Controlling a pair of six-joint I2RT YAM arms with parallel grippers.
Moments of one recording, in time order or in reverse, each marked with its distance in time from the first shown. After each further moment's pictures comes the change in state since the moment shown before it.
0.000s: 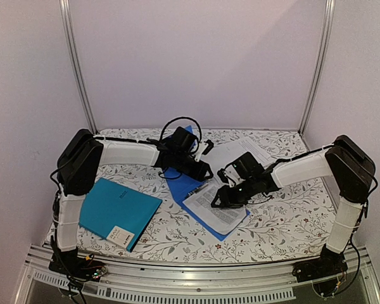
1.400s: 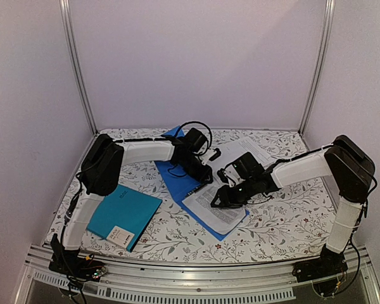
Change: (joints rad) left arm 0.012 0.270 0.400 -0.365 0.026 0.148; right arm -0.002 0.005 -0.004 0.017 -0.014 0.002
